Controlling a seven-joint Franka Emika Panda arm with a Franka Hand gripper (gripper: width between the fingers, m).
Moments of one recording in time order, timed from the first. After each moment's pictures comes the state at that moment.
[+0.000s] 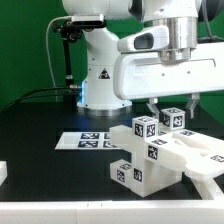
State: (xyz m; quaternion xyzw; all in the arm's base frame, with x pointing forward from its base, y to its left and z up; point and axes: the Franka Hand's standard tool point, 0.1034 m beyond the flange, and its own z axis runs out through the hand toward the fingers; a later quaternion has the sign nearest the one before) arm 0.545 0.101 0.115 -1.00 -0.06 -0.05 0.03
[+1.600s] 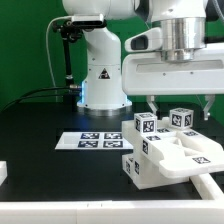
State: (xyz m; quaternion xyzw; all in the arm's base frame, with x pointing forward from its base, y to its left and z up) arm 0.543 0.121 0.118 -1.00 0.05 -0.04 0.03
